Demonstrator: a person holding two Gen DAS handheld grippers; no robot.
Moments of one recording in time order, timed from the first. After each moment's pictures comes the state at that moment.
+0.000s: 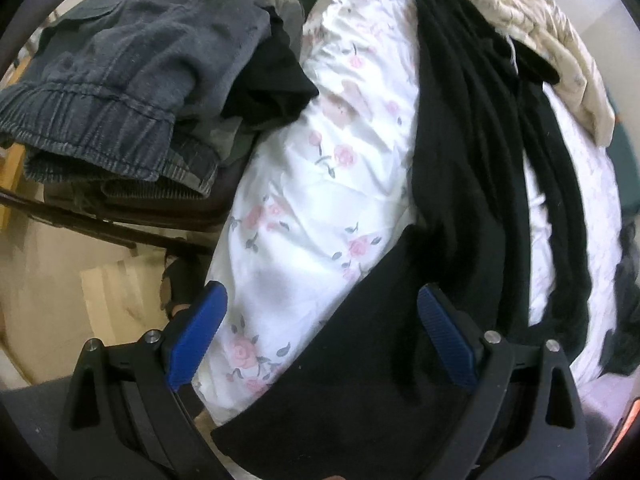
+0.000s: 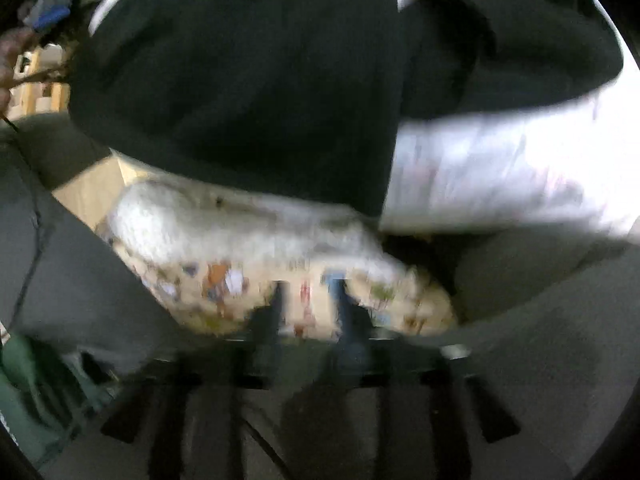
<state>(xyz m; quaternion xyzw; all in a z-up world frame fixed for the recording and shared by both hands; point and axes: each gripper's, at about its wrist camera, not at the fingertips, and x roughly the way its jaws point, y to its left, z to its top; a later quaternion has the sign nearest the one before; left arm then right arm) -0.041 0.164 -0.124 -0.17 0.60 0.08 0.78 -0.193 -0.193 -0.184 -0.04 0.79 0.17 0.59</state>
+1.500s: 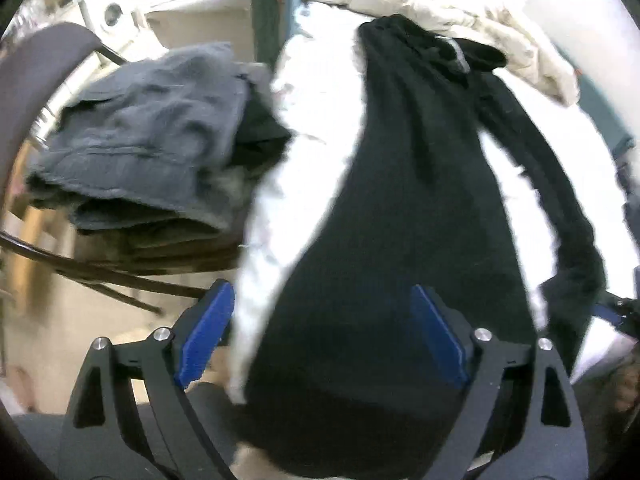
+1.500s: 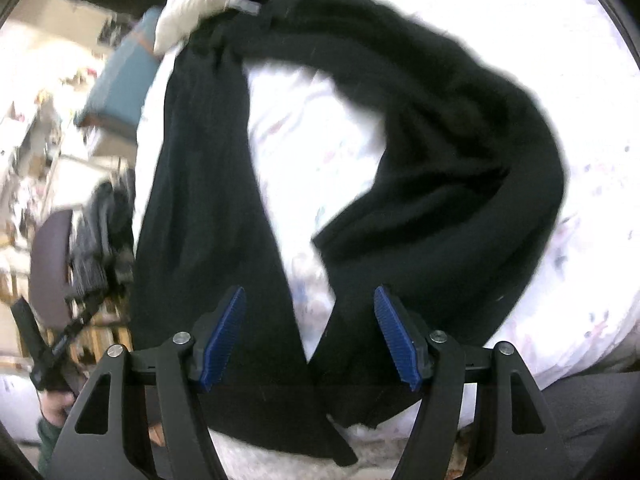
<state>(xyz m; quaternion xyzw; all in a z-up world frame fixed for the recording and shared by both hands) -0.091 0.147 -0.084 -0.08 0.53 0.03 0.84 -0.081 -0.297 -0.152 0.26 0.56 0.09 0.78</state>
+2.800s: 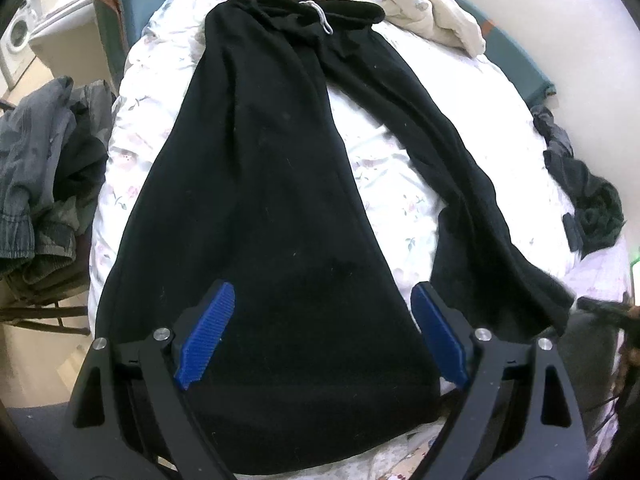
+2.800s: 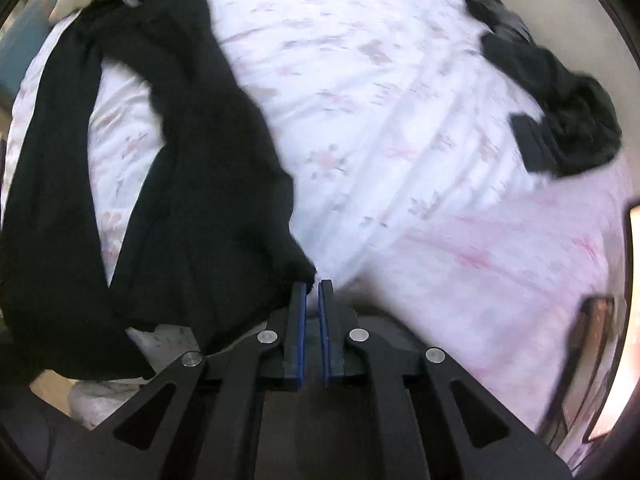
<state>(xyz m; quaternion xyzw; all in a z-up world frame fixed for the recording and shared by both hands) -0.065 0.008 -0.063 -0.07 0.56 -0.13 0.82 -0.147 -0.401 -0.071 0.05 0.65 -0.13 0.75</state>
